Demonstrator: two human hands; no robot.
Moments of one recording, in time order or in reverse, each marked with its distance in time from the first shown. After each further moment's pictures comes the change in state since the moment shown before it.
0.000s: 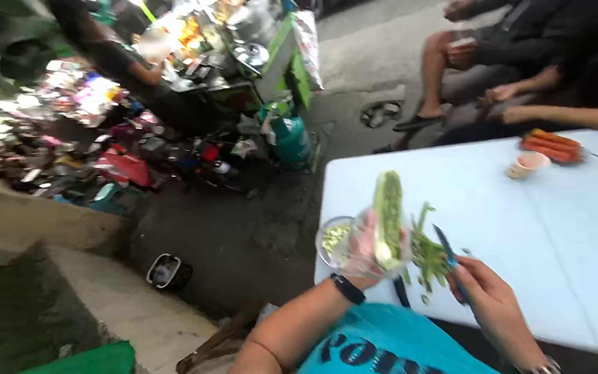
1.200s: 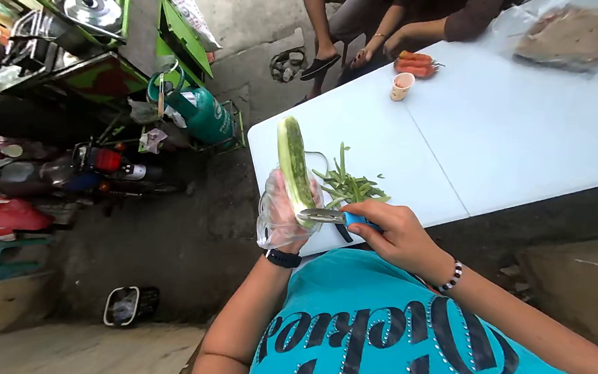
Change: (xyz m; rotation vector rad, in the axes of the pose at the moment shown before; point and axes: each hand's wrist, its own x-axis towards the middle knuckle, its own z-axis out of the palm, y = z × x) left_hand 0.002 -0.007 -0.025 0.071 -0.249 0.035; right_hand -0.014 -0.061 0.007 -0.496 -0.135 -0.466
